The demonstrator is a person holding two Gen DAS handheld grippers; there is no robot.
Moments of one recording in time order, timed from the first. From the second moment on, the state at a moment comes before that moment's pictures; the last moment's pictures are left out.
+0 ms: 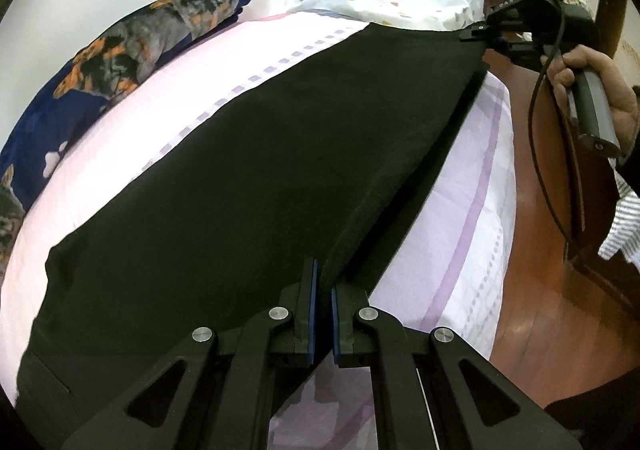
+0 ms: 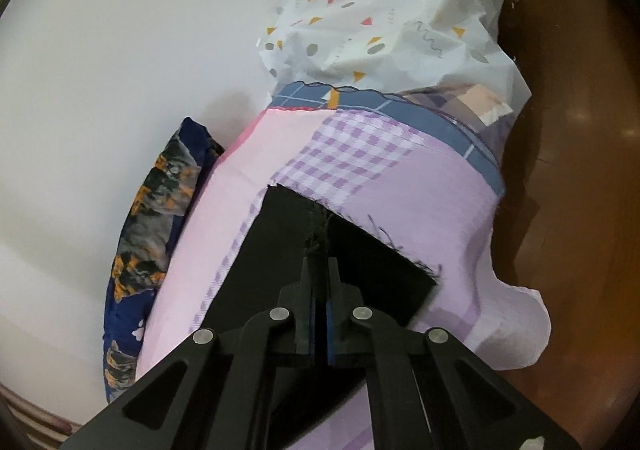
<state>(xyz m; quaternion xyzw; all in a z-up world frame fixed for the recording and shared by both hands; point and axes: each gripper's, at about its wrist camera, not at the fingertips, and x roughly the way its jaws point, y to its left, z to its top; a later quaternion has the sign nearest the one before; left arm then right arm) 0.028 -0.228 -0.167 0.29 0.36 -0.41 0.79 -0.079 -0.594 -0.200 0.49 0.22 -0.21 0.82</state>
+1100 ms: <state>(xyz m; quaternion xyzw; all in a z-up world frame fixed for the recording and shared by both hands) 0.047 -0.196 -0.127 0.12 0.38 -0.45 0.80 -0.098 -0.588 -0.166 0.41 0.25 -0.30 0.83</state>
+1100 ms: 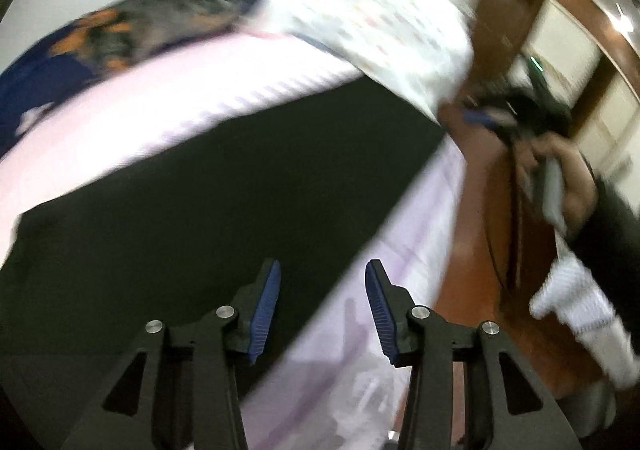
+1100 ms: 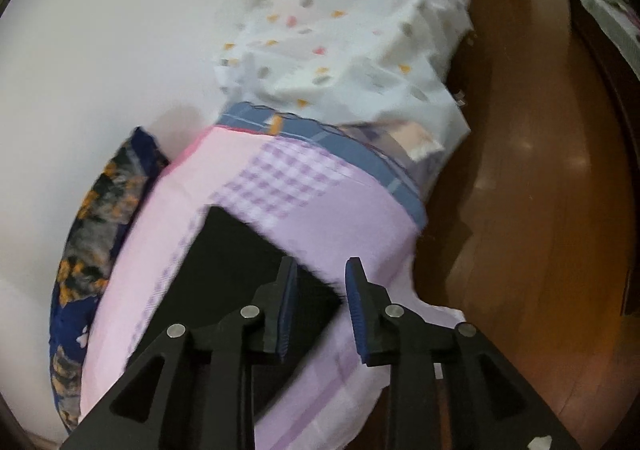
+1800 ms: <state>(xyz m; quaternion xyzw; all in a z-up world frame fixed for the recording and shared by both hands) 0.122 0.031 -0.127 0.00 0.37 -0.11 0.92 0.117 -0.285 -0.110 0.17 0.41 0.14 0.88</state>
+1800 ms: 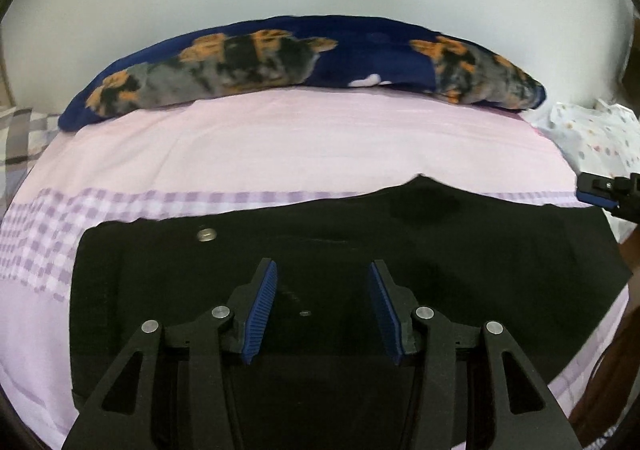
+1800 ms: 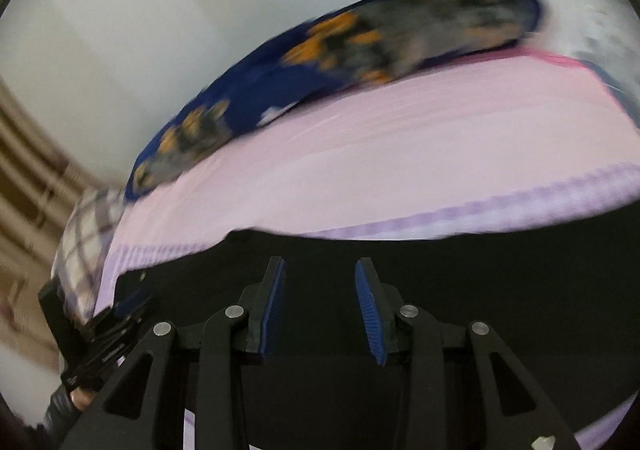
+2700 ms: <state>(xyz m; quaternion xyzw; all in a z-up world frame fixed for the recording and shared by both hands) 0.142 -0.013 -0.137 0.04 0.39 -0.25 0.88 0.233 -0.158 -0.154 0.04 0.49 0.28 0.82</state>
